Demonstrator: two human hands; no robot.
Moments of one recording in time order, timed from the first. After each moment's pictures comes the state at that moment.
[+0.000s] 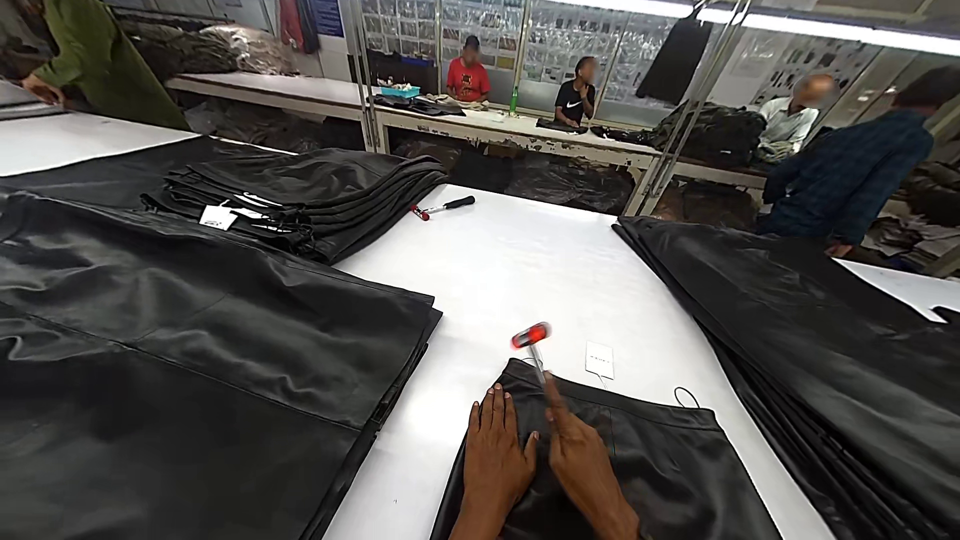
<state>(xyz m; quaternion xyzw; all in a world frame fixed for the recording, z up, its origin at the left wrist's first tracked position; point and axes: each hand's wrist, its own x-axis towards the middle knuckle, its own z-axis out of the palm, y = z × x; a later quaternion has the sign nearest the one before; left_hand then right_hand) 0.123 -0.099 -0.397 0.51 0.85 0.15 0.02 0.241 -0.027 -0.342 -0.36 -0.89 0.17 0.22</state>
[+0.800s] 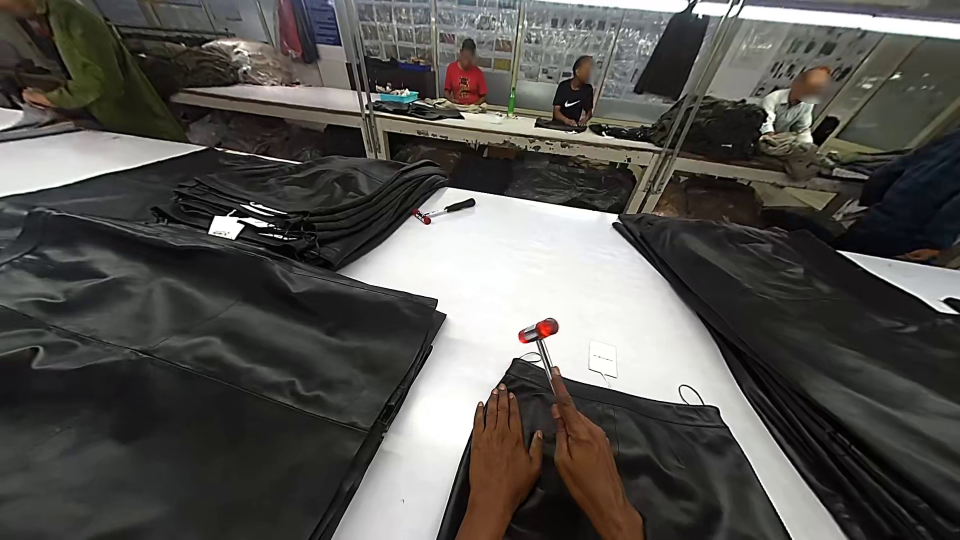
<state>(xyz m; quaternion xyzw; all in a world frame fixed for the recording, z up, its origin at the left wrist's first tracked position) 0.123 -0.098 -0.396 0.51 0.85 0.14 0.02 0.236 -0.031 -0.340 -0.36 -0.88 0.15 0.26</state>
